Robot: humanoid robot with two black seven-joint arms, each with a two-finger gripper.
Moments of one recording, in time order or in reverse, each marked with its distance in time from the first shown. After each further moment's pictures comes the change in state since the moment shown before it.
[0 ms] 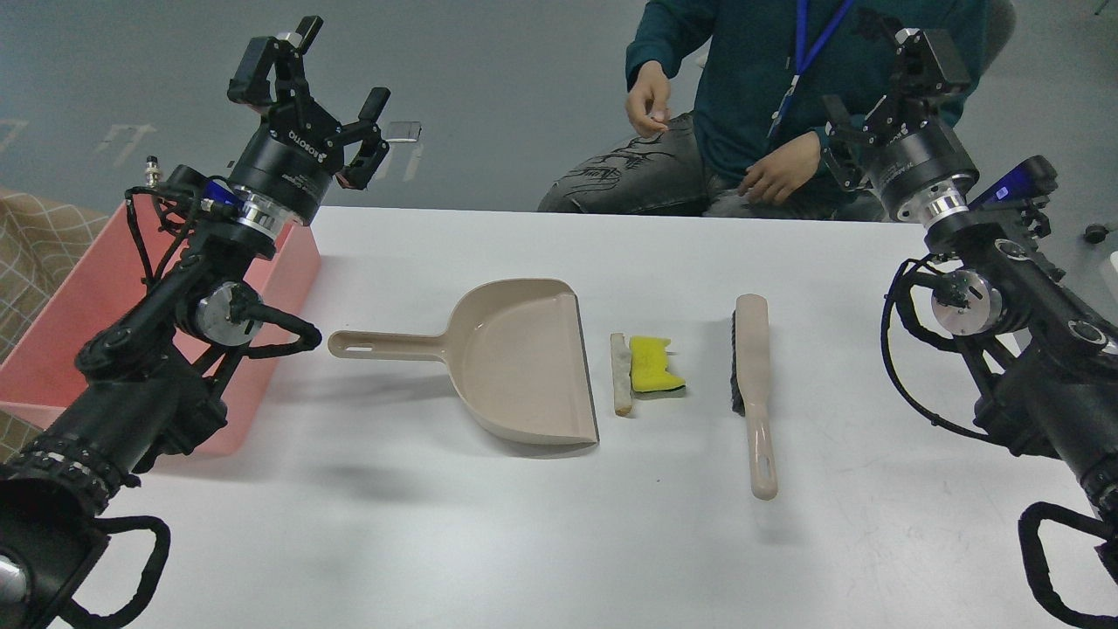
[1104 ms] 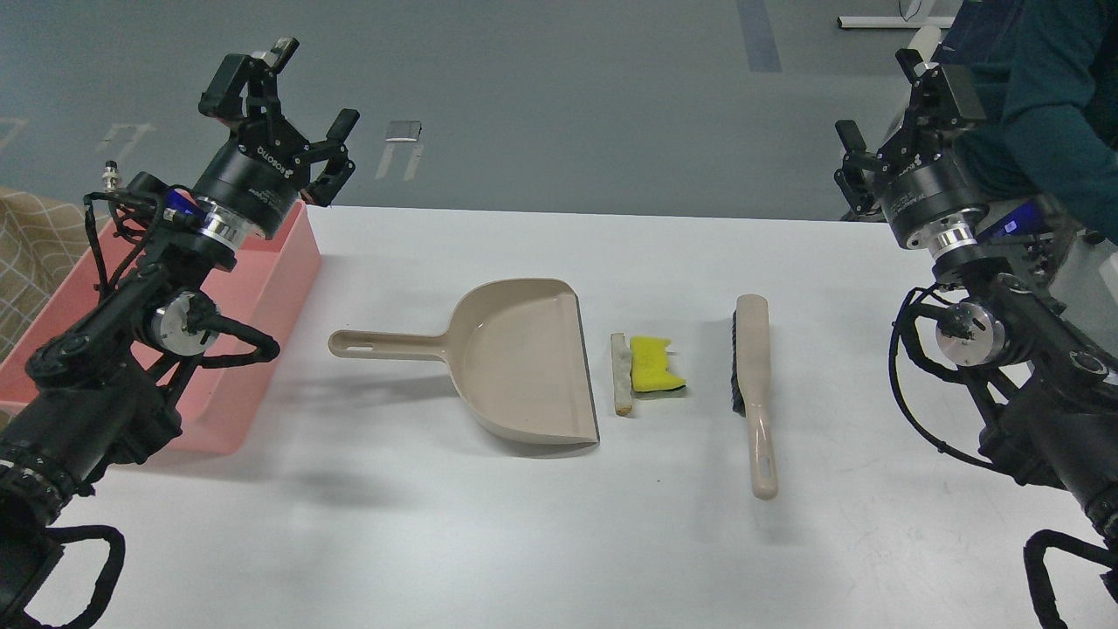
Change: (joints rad) left arm 0.022 0.092 0.015 0.011 0.005 -0.027 0.010; right arm -0.048 -0.014 0.007 0.014 0.002 0.002 0.052
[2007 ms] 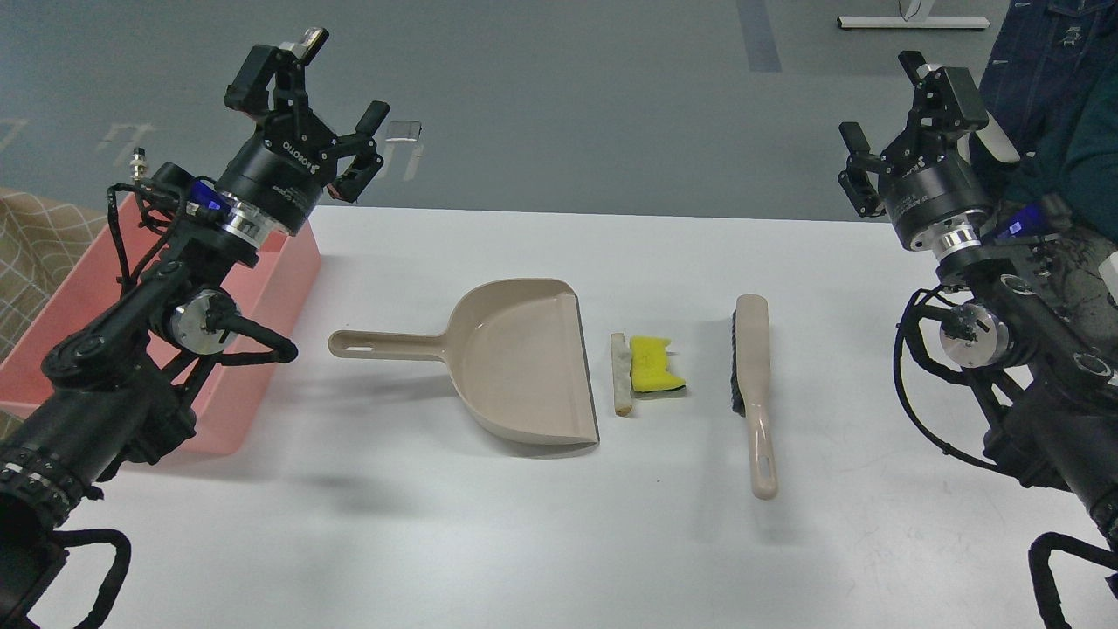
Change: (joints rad) left arm 0.012 -0.004 0.024 -0.101 0.012 0.016 0.002; right arm -0.004 -0.006 -0.003 0.001 -0.001 -0.011 -0.003
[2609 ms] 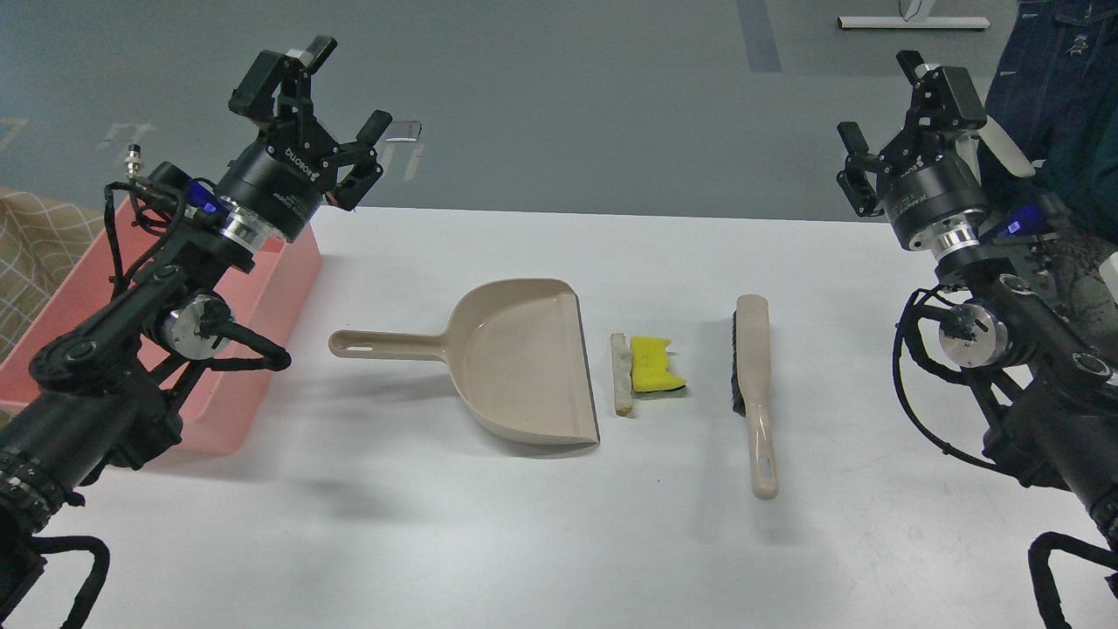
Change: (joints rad) left arm 0.008 0.035 0.052 -0.032 -0.001 0.027 -0.001; right arm 0.001 0.000 -0.004 0.002 0.000 0.000 0.000
